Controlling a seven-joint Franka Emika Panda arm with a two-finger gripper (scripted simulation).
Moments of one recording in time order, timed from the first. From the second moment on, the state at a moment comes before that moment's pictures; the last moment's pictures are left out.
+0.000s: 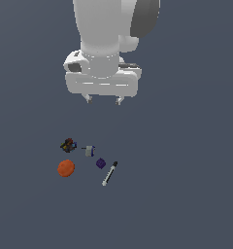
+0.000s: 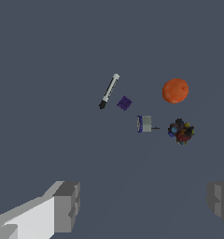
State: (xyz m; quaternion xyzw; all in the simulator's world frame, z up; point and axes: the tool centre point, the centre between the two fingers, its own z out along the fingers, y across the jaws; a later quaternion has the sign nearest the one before) arm -0.016 -0.041 0.327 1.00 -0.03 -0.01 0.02
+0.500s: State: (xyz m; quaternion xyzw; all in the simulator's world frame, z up) arm -0.012 -0.044 0.318 1.00 -0.05 -0.01 0.01
